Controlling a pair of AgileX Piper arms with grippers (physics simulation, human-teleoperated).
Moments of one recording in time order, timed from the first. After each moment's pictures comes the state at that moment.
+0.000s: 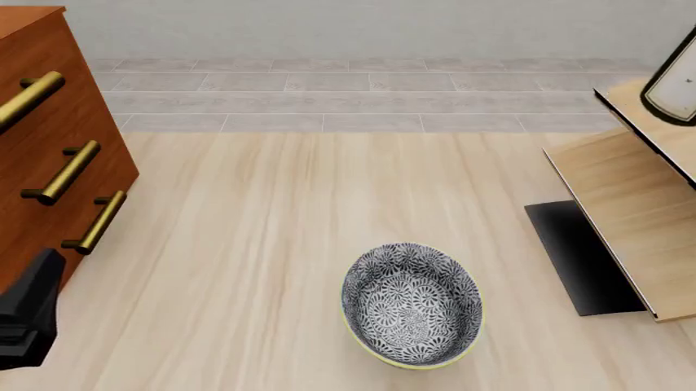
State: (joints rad) left arm -0.02 0.00 0.00 0.01 -0.04; right arm -0.23 0.98 -1.28 0.37 0.12
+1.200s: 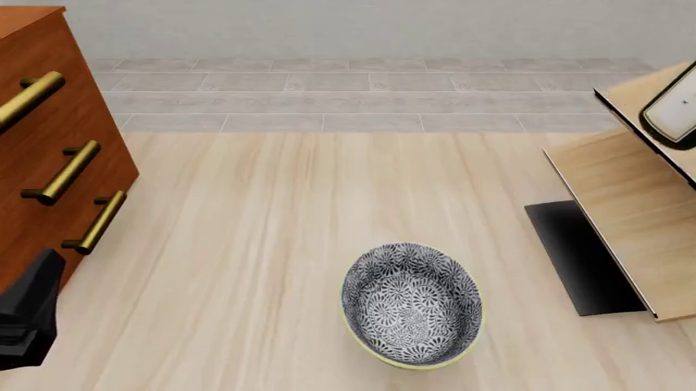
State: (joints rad) left arm -0.01 0.00 0.00 0.01 -0.05; right arm -0.37 1.03 -1.22 0.36 0.30
